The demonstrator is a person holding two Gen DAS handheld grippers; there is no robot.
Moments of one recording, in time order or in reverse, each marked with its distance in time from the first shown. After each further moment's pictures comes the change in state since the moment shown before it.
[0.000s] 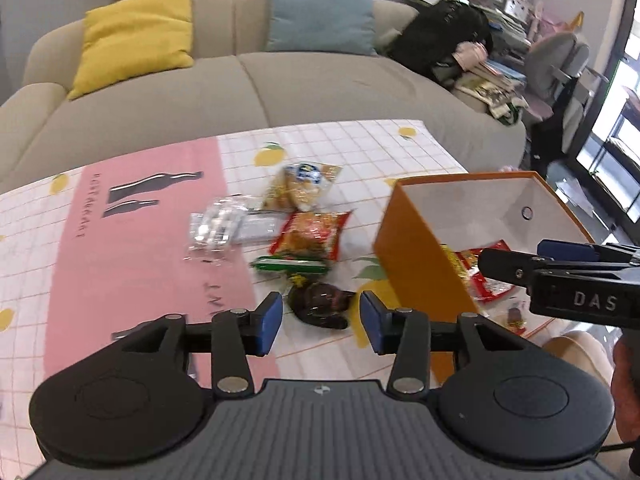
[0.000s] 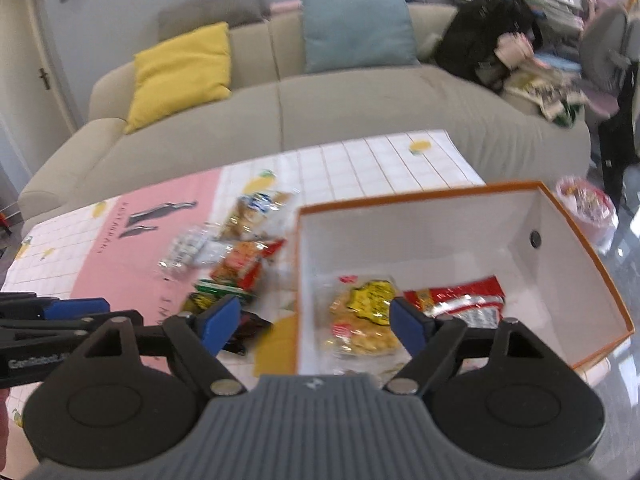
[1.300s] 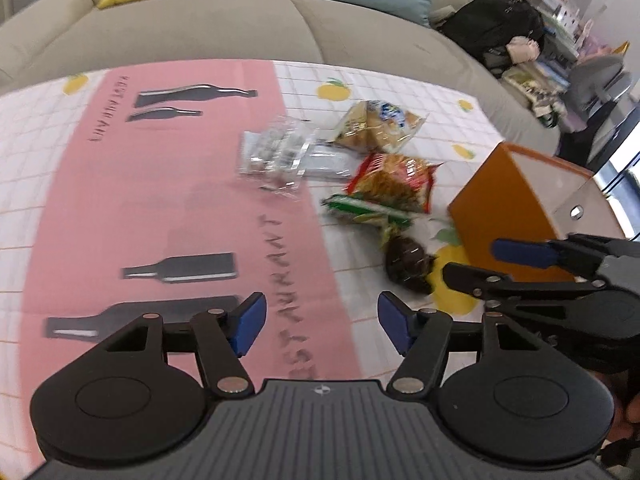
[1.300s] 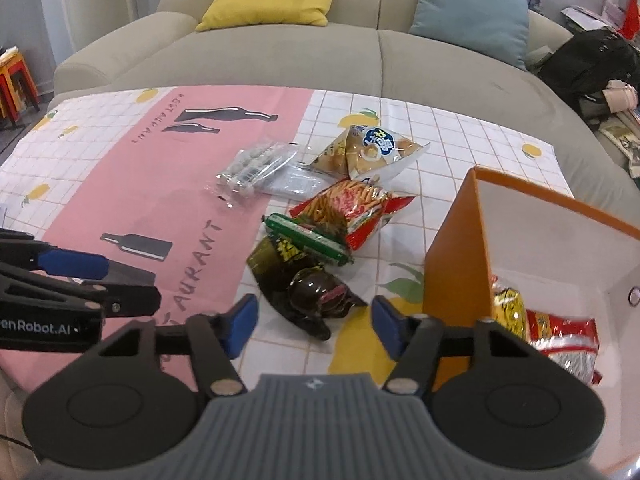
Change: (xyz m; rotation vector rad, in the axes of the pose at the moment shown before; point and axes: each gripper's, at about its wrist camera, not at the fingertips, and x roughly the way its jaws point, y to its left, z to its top) left arm 0.062 0.089 -0.031 -0.177 0.125 -0.070; right arm 0.101 0.098 -0.022 -0.321 0.157 0.056
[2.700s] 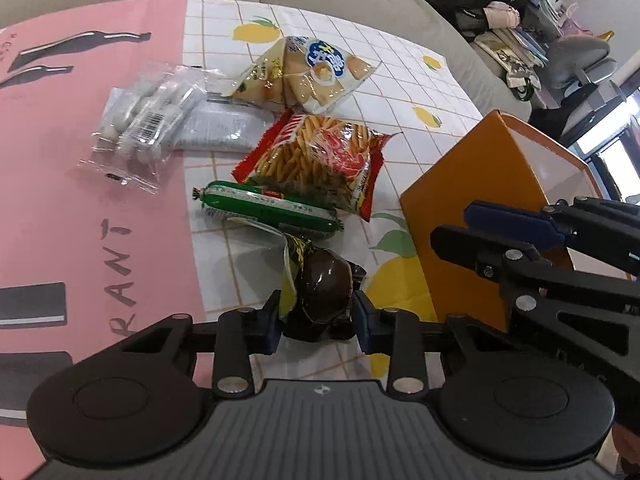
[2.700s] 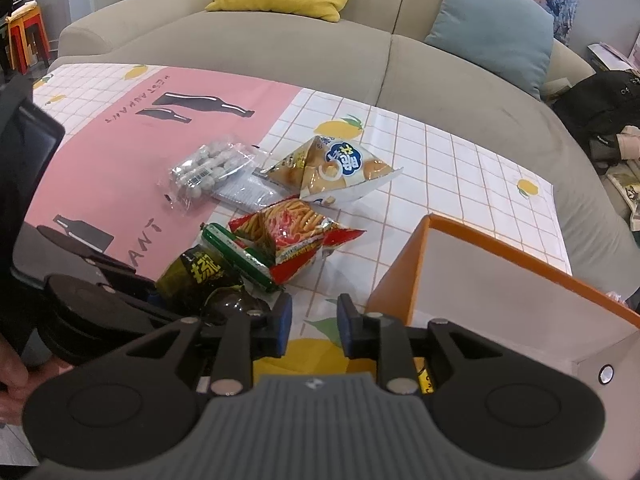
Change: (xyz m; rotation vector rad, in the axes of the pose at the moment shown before) left arm 0.101 -0.041 0.025 -0.019 0.134 -0.134; right arm 0.026 -0.043 0.028 -0.136 0.018 -0.022
